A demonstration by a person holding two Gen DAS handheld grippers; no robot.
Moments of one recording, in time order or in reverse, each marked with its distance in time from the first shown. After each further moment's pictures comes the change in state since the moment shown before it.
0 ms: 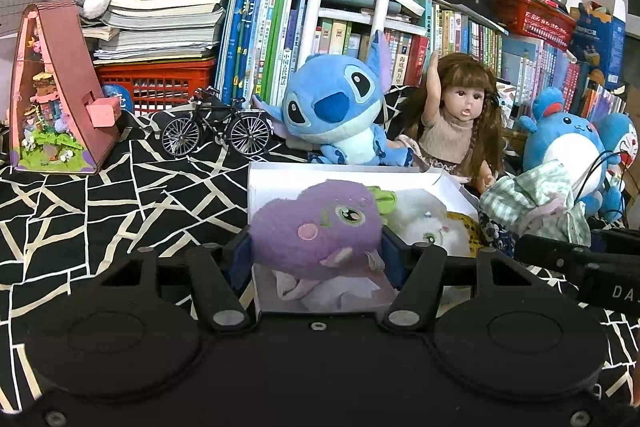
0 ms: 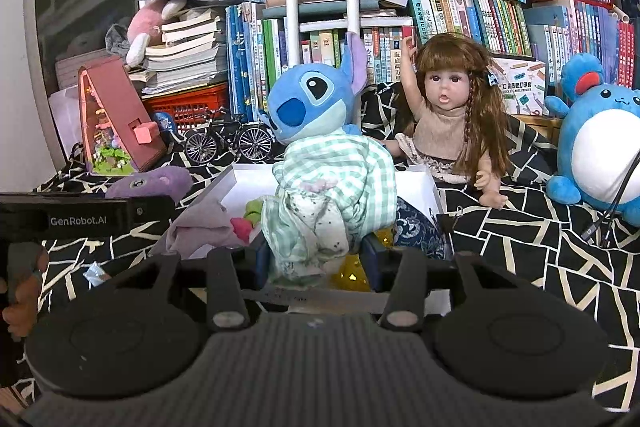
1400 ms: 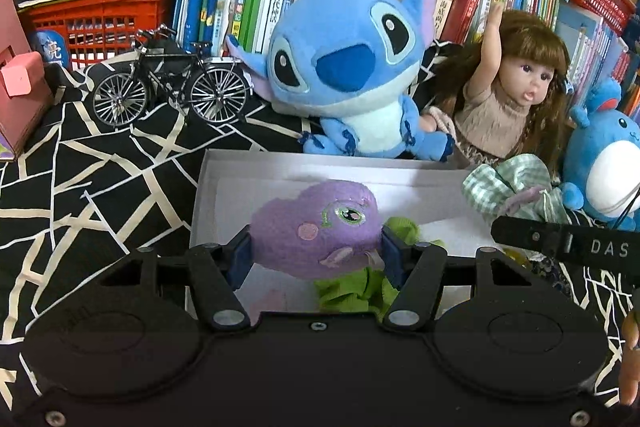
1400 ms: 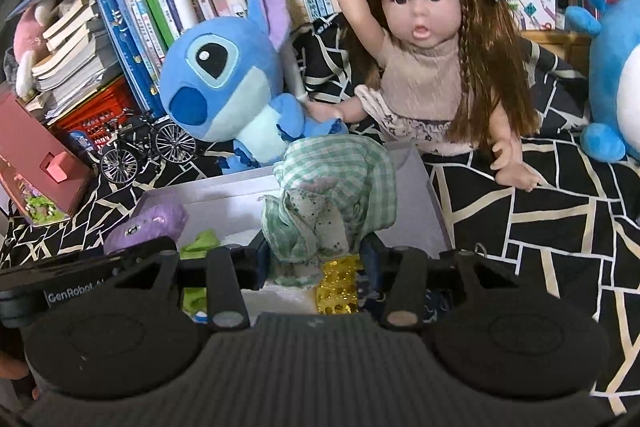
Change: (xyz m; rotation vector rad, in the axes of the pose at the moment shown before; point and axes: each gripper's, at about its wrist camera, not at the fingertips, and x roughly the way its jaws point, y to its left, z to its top) left arm 0.162 0.003 0.051 -0.073 0.212 -0.020; right arm 0.151 -0.065 0.054 0.245 0.251 -0.052
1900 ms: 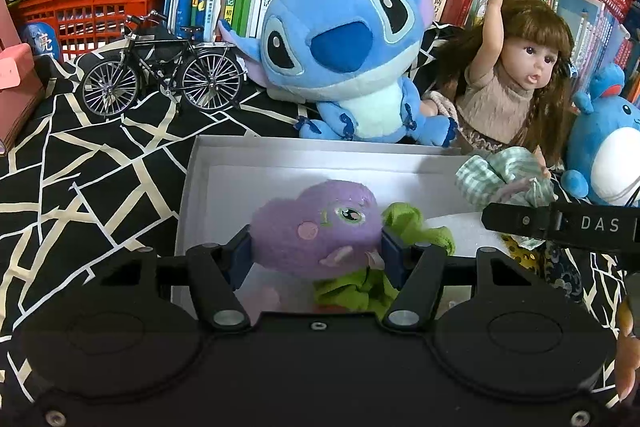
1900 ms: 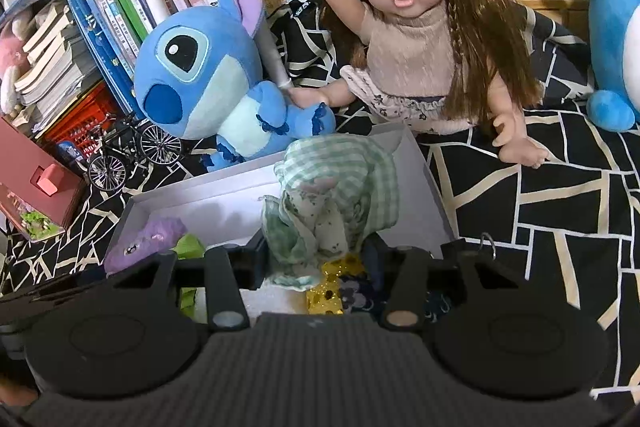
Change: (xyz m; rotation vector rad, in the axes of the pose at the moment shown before) left arm 0.014 -0.004 -0.005 0.016 0.031 0.000; right arm 0.020 -0.013 -0.001 0.079 0.033 0.010
